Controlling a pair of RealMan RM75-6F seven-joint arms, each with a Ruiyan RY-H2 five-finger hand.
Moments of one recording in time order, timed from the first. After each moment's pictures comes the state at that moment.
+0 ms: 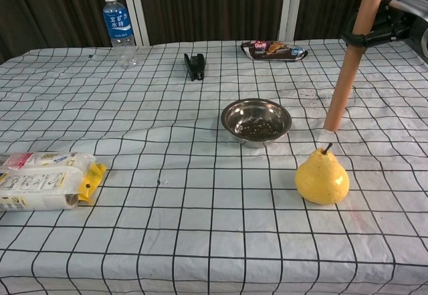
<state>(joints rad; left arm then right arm) -0.12 -1.11 0.05 -1.50 1.72 1.57 -0.14 0.64 -1.56 0.31 -1.06 -1.26 0.99 0.73</state>
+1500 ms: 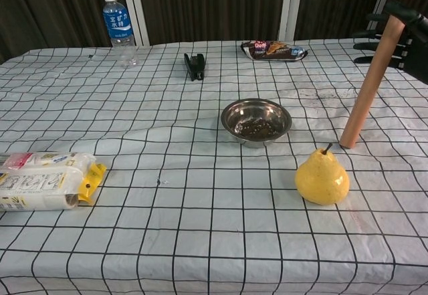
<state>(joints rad) -0.13 -1.10 0.06 -1.50 1.72 1.55 -0.16 0.58 -1.57 0.26 -0.95 -1.42 0.94 1.60</state>
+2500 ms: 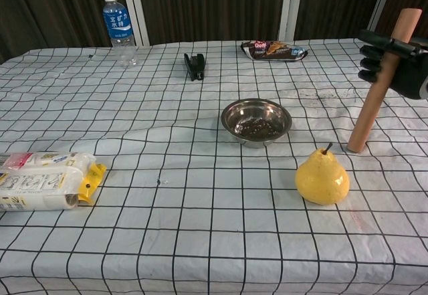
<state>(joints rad) -0.12 -1.10 0.05 -1.50 1.72 1.57 -0.17 0.60 -1.61 0.26 -0.97 -1.37 0.90 1.72</state>
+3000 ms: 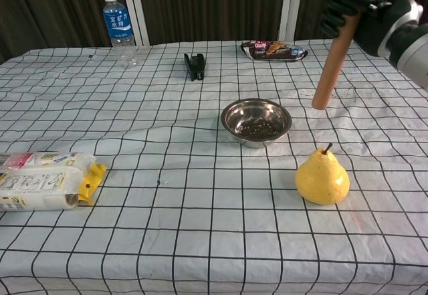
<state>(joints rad) -0.13 -1.10 0.05 -1.50 1.71 1.56 -0.17 0.66 -1.68 0.36 -1.12 -1.42 1.16 1.35</state>
